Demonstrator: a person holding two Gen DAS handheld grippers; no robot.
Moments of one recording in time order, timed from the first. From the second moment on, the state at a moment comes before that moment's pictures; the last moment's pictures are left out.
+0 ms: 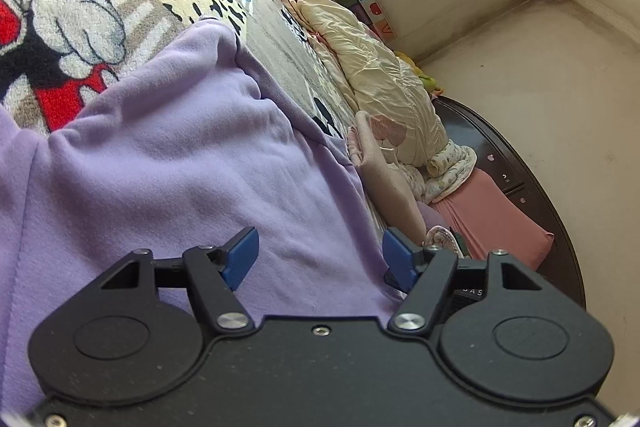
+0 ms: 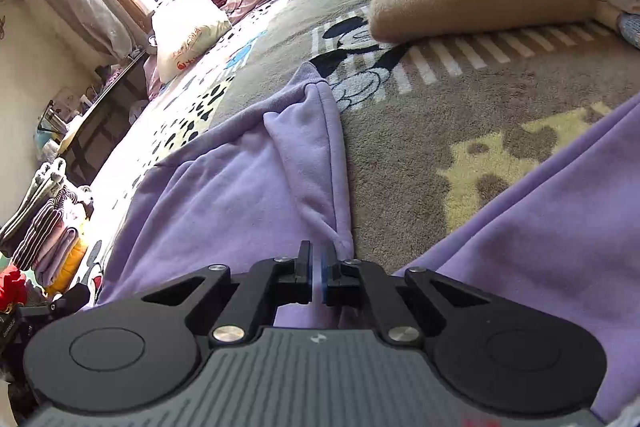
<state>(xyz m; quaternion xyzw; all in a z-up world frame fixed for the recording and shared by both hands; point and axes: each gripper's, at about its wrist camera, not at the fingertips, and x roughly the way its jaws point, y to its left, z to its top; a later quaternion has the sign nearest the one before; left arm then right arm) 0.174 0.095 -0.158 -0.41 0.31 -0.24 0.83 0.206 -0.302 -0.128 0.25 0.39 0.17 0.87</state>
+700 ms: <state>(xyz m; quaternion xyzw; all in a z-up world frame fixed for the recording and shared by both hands) 0.175 0.103 -0.163 -0.41 0.31 -0.24 0.82 0.336 -0.286 -0.142 0.21 0.39 0.11 0.89</state>
